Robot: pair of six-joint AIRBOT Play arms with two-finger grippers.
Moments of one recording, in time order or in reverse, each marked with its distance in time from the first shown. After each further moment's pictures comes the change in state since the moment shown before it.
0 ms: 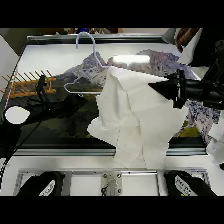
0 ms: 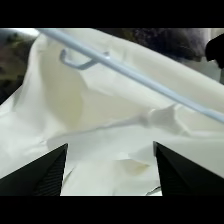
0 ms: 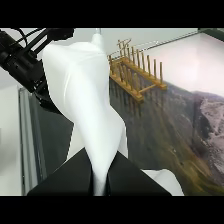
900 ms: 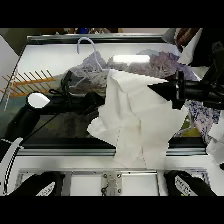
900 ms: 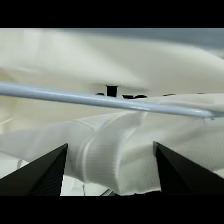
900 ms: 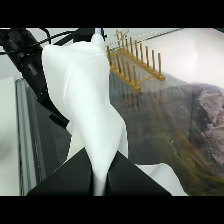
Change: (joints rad) left arm -0.150 -0.221 0.119 -0.186 -0.078 0.150; right arm 0.000 0.000 0.000 -0.038 0.001 0.000
